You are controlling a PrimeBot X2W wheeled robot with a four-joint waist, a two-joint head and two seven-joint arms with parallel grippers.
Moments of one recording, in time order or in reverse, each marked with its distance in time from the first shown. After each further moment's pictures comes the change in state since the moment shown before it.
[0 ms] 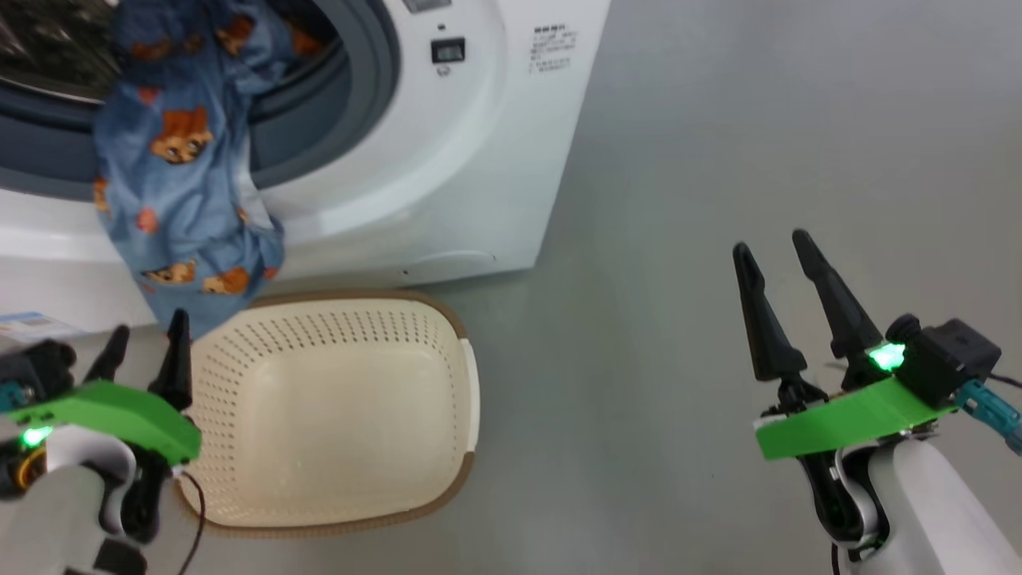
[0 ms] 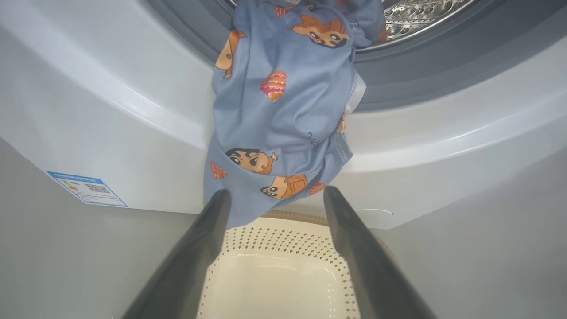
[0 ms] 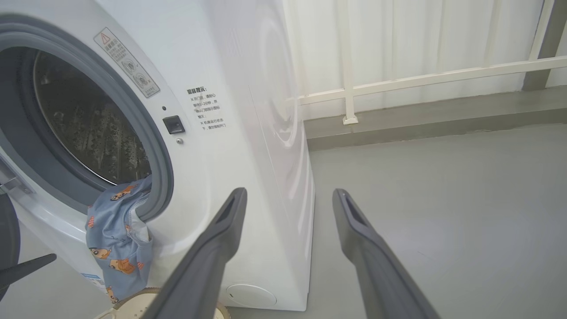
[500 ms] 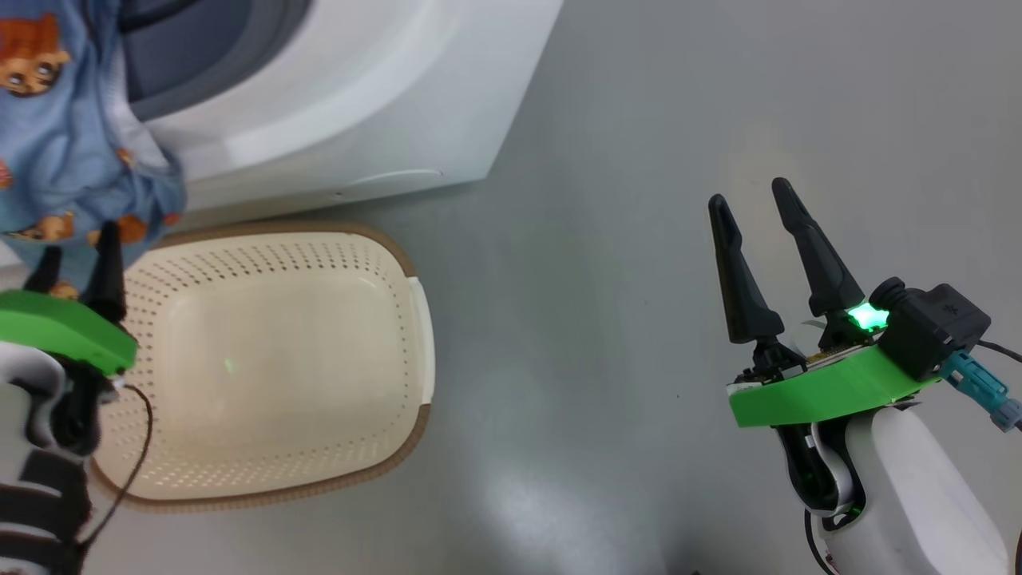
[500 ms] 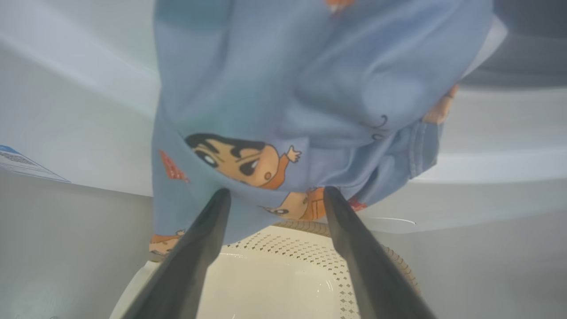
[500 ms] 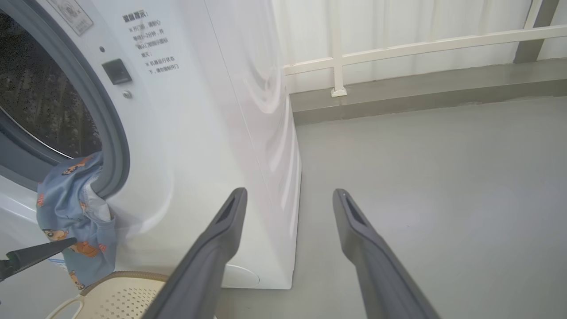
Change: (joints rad) left arm -0.239 0.072 -0.097 0.153 -0.190 -0.001 0.021; right arm -0.085 0.060 0.006 -0.035 -0.053 0.000 0.000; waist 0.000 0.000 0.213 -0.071
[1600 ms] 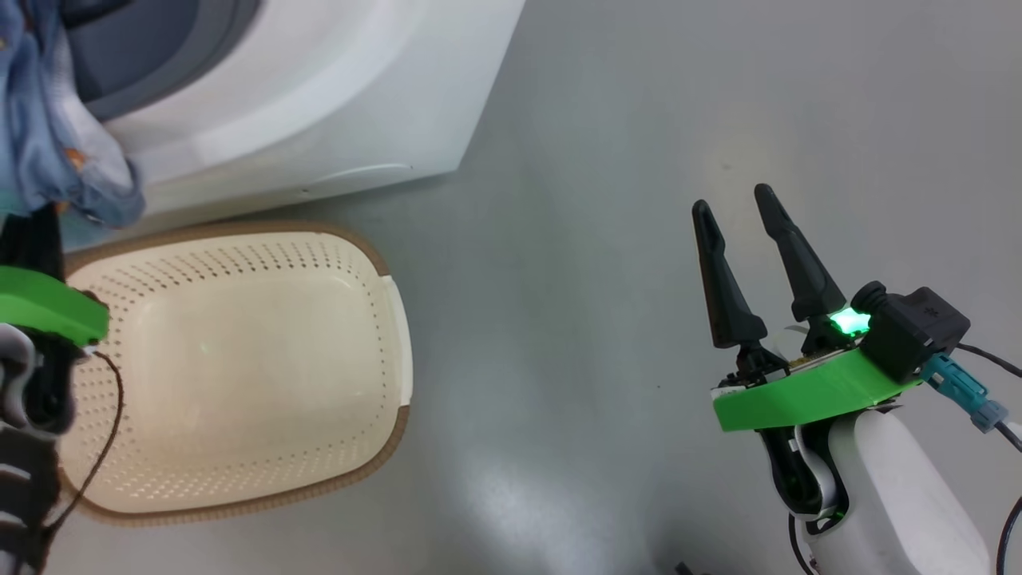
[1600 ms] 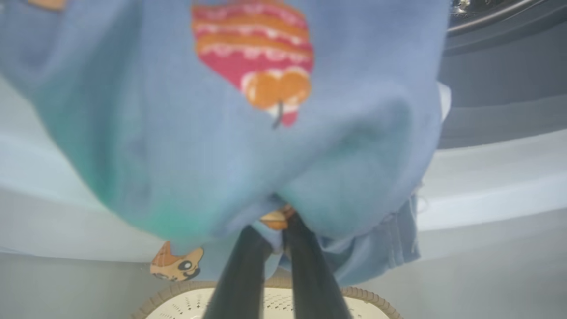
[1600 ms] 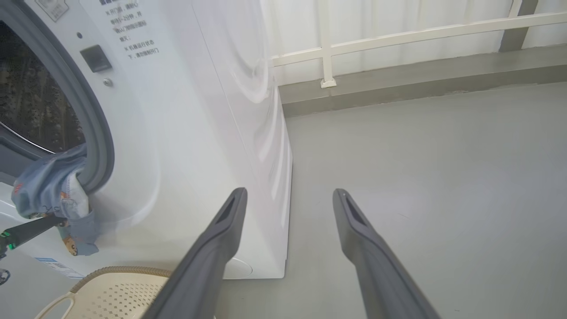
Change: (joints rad) left arm -0.080 0.088 -0.162 -0.024 -0.111 0.000 -0.143; right arm 0.000 0.035 0.003 0.013 -0.009 0.000 0.000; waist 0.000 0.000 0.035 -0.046
